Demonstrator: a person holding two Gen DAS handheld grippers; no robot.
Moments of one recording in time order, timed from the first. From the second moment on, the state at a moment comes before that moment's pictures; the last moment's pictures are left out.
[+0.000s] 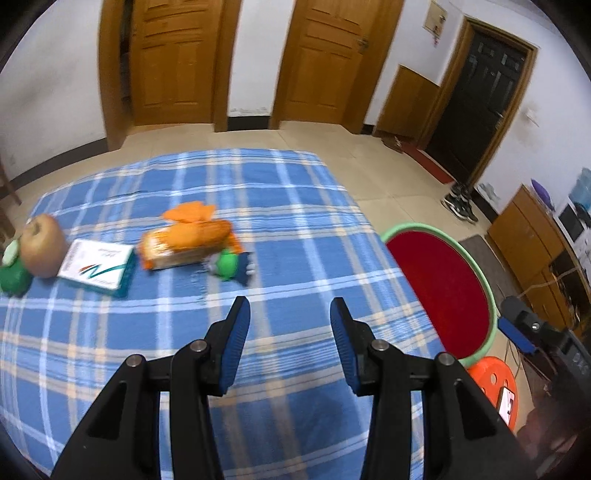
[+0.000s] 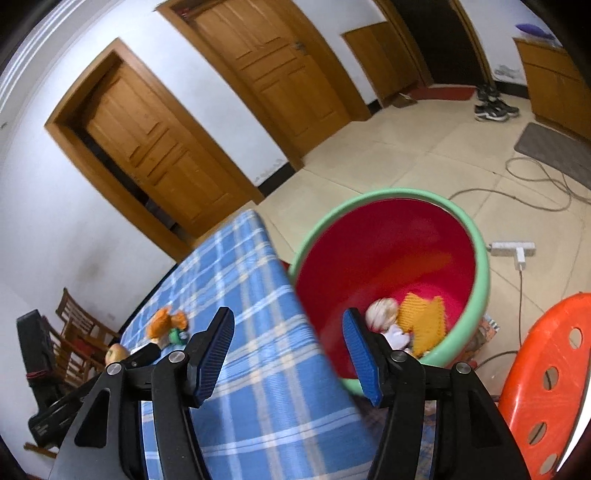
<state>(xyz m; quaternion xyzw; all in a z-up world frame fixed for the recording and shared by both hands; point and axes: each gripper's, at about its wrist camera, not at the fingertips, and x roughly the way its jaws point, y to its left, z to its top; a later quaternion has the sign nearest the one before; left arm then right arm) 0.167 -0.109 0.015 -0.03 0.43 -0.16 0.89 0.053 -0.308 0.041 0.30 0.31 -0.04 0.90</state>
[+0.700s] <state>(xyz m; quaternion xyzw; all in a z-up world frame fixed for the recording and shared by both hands) 0.190 0.040 -0.003 -0.06 0.42 -0.01 0.90 0.136 -0.180 0.046 0.20 0.38 0.07 0.90</state>
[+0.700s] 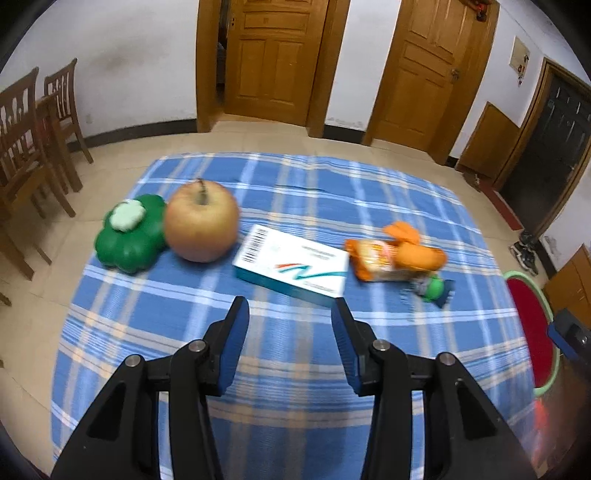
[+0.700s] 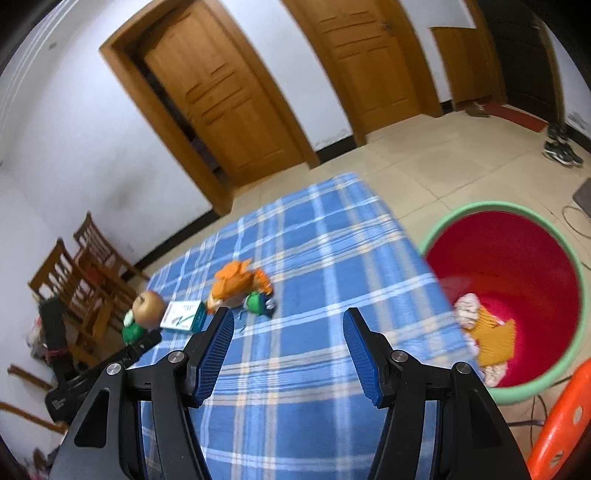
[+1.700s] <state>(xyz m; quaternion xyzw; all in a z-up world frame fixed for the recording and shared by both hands) 0.252 0.036 -0.031 -0.01 0.45 -0.08 0.89 0.224 -0.123 -0.019 0.18 0.46 0.09 0.87</state>
